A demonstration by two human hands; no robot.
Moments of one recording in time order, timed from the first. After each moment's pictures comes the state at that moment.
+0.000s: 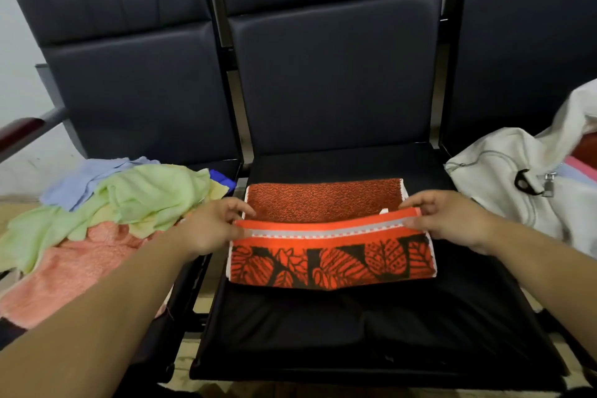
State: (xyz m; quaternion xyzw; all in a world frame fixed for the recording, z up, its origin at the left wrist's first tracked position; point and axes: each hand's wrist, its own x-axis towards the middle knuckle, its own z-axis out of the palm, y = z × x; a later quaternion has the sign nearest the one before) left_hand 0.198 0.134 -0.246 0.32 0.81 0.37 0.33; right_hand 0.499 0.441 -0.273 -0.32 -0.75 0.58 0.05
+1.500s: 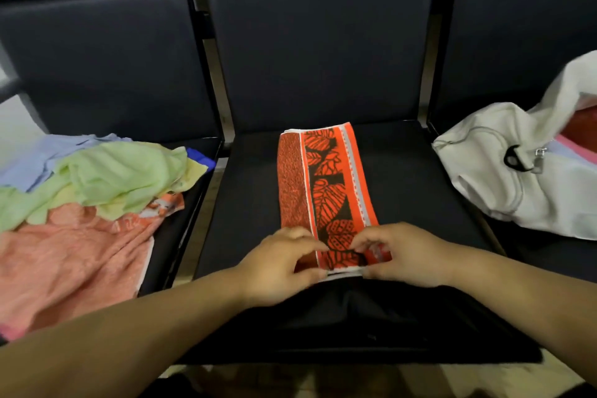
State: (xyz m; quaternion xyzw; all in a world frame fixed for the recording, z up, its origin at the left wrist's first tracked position) left_hand 0.310 0.176 -0.319 0.62 0.75 0.15 0.19; right_hand 0.504 0.378 -0.311 -0.15 -0.92 0.37 -0.06
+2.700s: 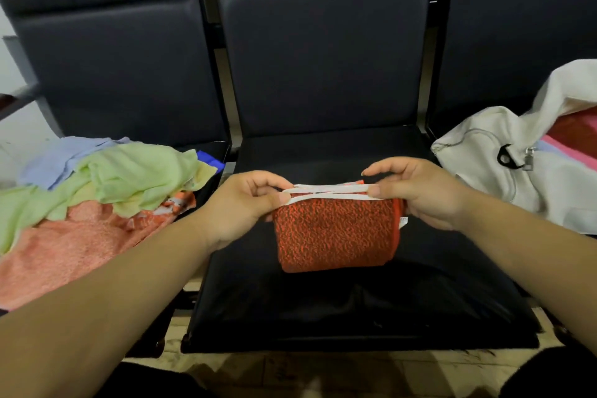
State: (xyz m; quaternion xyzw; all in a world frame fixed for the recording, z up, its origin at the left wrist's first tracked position) left_hand 0.277 0.157 -0.228 0.36 0.69 0.51 0.35; right_hand 0.490 0.382 -0.227 -0.25 -0.68 0.69 0.09
